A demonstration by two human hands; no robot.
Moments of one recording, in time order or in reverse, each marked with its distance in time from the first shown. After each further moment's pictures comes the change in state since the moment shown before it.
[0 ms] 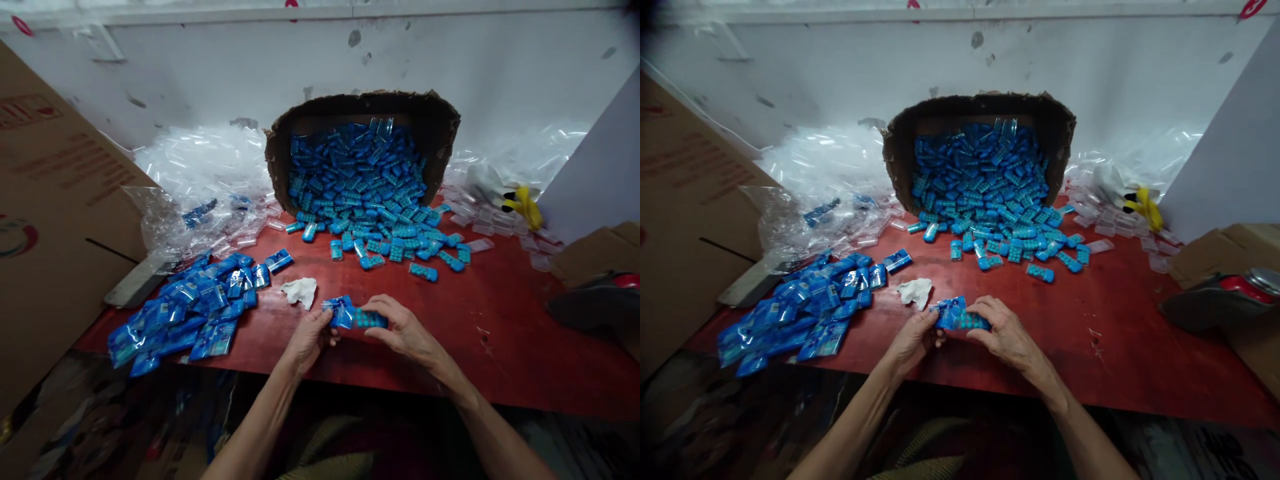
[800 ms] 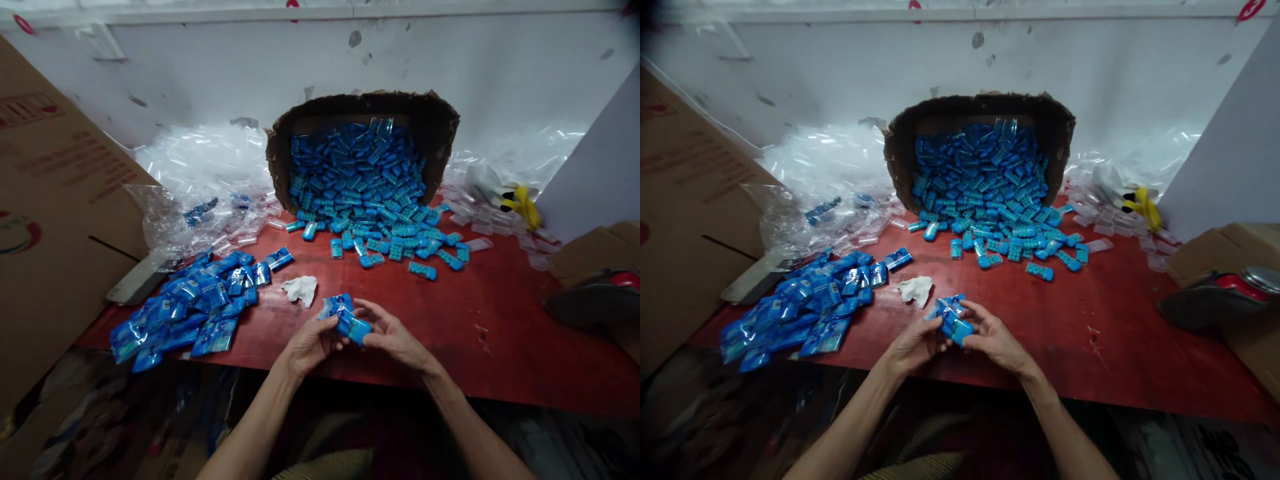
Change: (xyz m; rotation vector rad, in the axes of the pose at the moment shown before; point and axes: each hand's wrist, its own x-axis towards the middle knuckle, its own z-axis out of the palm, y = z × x) left_hand -0.009 0.001 -0.003 -0.135 -0.155 -0.196; right_hand -0.009 0.000 0.029 0.953 -0.087 0.280
